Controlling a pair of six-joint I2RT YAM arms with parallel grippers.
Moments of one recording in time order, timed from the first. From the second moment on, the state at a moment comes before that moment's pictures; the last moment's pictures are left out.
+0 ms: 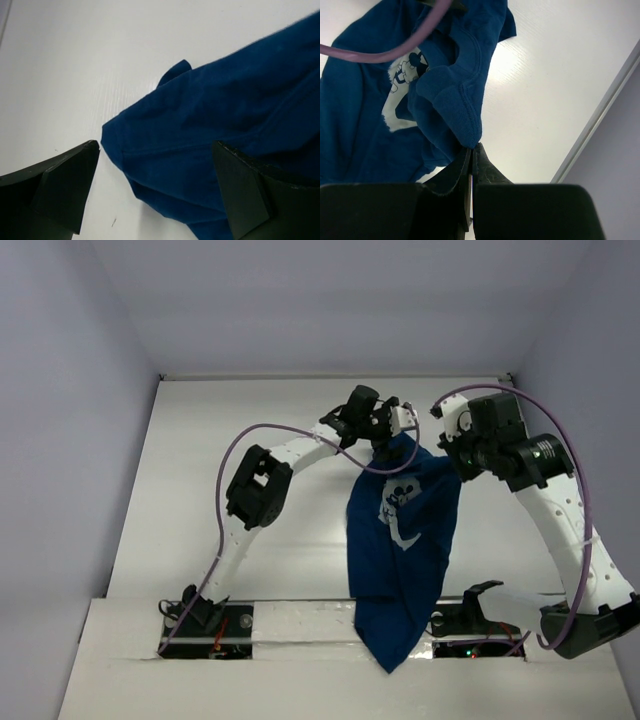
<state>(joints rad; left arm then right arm) -0.71 2.34 1.91 -0.07 0.59 0.57 0.33 1.16 1.45 -1.14 0.07 -0.30</state>
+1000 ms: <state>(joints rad) -0.71 2.52 2.29 -0.58 0.52 0.51 0.33 1.16 1.48 -1.14 0.04 -0.30</state>
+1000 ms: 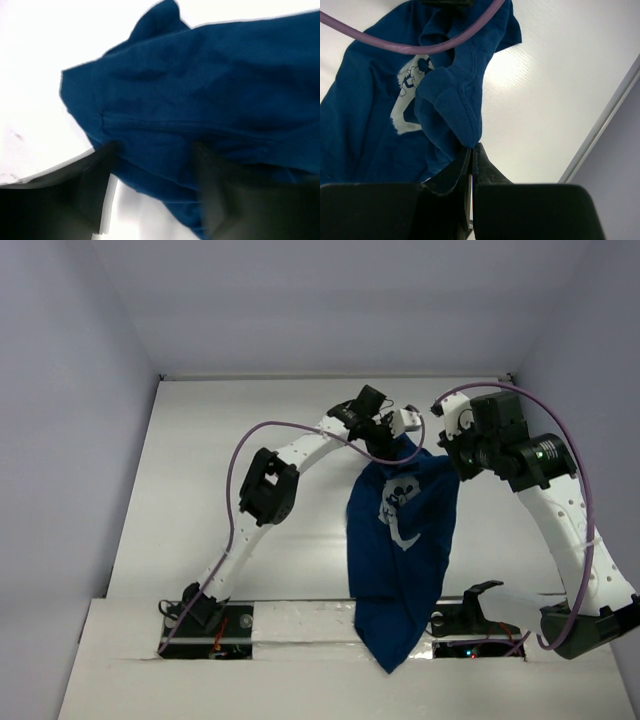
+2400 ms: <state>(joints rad) -0.49 1.56 1.94 -0.41 0.58 0.29 0.33 1.08 1.54 -0.67 0.05 -0.28</state>
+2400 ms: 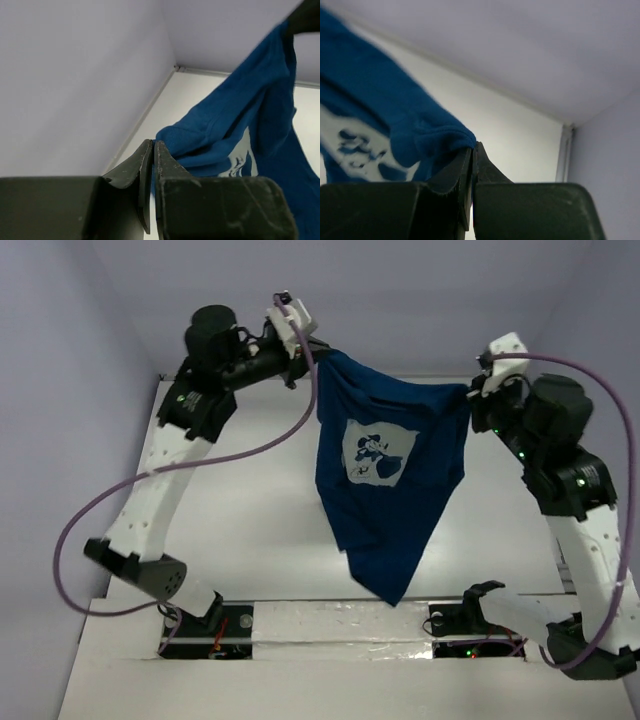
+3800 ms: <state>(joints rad) -0.41 1.20 1.59 -0.37 0.71 0.30 0.33 1.51 1.93 -0.56 -0.29 -0.25</state>
